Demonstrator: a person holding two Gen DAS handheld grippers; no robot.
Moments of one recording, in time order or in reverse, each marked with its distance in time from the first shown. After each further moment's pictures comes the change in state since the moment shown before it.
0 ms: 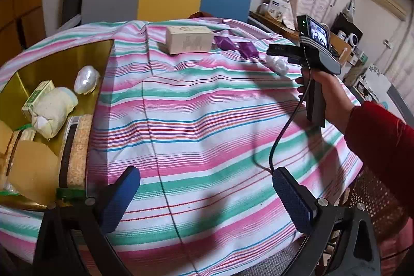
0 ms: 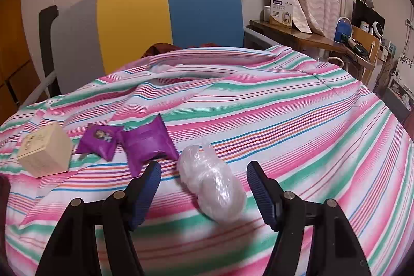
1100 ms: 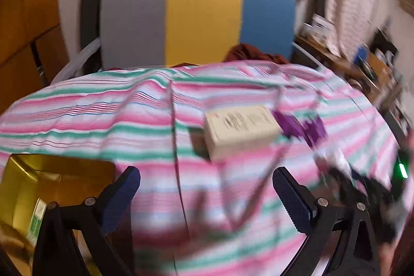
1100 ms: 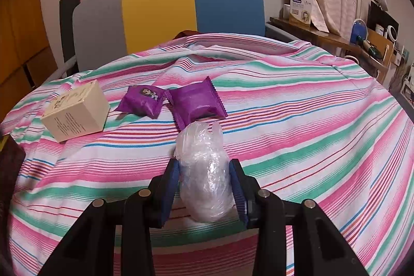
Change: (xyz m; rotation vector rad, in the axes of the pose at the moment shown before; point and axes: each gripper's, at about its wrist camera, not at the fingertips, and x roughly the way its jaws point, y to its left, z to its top) left arm 0.103 0.046 0.193 -0.060 -0.096 0.222; right arm -0.020 0.038 -0.046 -0.051 0.020 0.082
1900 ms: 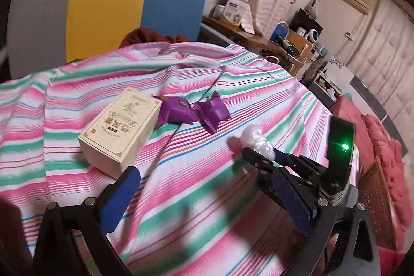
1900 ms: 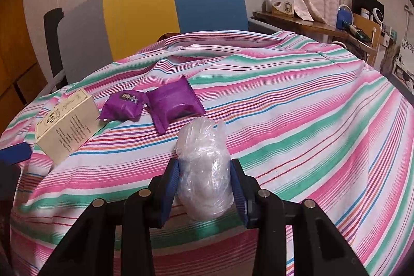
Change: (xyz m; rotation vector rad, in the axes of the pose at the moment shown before) left arm 0.016 -0.086 -0.015 0.205 0.069 -0.479; right arm 0.001 -0.021 -0.004 0.100 -0.013 -0.026
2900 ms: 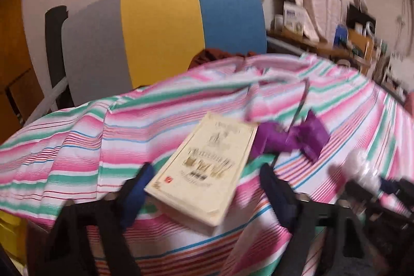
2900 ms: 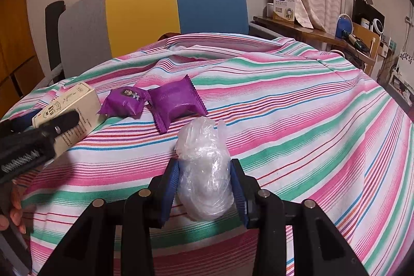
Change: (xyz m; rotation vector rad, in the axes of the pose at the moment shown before) left arm 0.058 0.031 0.011 0.060 -0.105 0.458; right arm -0.001 0.009 -0.001 -0.052 -0.010 -0.041
